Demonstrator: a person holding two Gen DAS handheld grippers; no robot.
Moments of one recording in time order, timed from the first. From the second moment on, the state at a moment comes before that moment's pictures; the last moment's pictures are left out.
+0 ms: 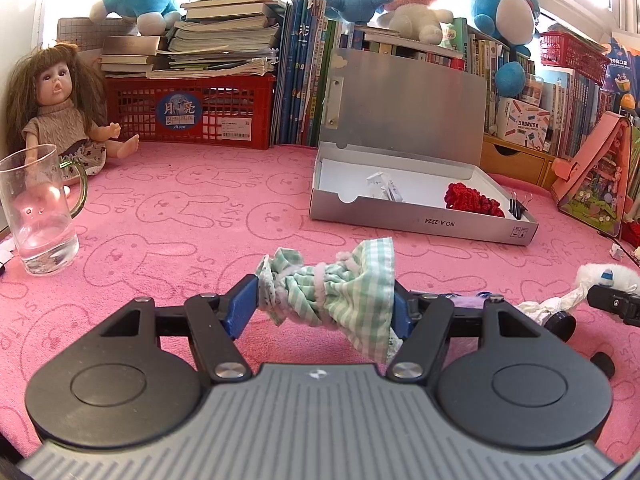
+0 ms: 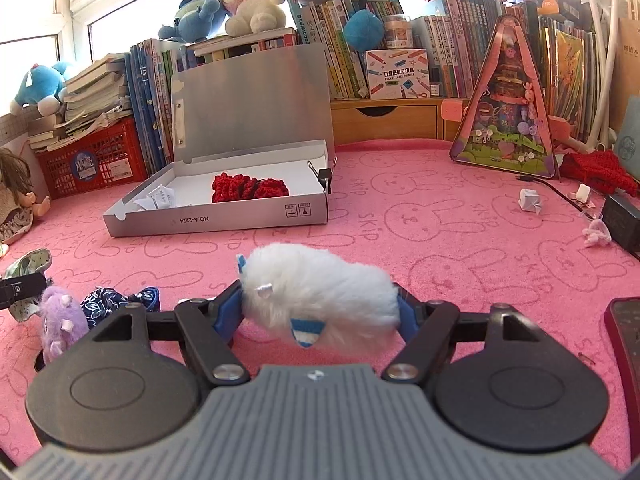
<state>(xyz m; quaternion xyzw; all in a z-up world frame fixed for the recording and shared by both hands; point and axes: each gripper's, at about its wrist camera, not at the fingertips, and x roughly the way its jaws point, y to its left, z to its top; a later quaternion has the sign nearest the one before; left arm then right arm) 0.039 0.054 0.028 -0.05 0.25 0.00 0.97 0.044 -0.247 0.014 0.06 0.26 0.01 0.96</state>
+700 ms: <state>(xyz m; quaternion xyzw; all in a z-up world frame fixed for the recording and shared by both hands) 0.162 0.042 0.086 -0.06 0.22 -0.04 0.97 0.163 -0.260 0.071 0.07 0.25 0.04 0.97</state>
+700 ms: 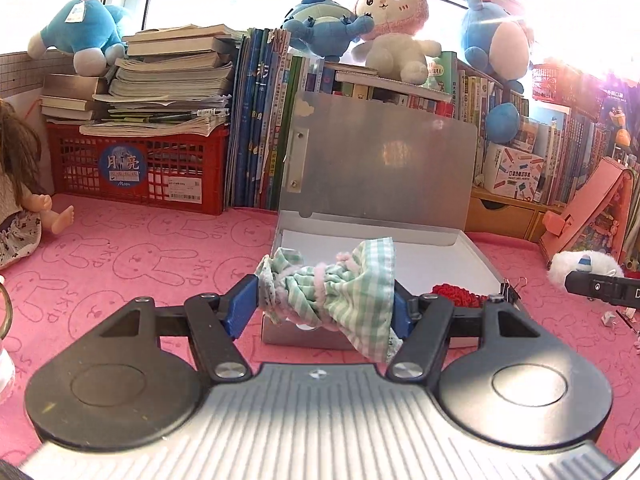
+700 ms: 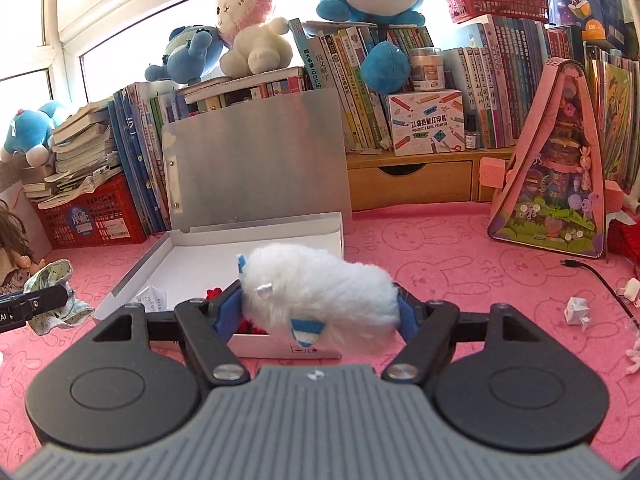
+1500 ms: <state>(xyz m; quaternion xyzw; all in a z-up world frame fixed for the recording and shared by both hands) 0.377 0.015 0.044 0.02 0.29 -0.03 0.96 0.351 -0.233 0.032 0.05 0.32 0.05 0.94</state>
